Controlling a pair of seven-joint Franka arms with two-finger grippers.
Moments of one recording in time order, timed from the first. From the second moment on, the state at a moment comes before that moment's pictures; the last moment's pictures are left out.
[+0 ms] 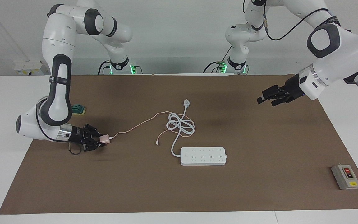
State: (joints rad) left arm 0.07 0.22 -0.08 -1.51 -0.53 1.52 -0.05; right arm -0.17 0.60 -0.08 -1.65 0.67 1.79 0.76
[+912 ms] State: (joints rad) left arm 0.15 0.38 -0.08 -1.51 -1.01 1.44 0.09; right arm 0.08 0.47 -0.07 -1.42 0.70 1.69 1.32
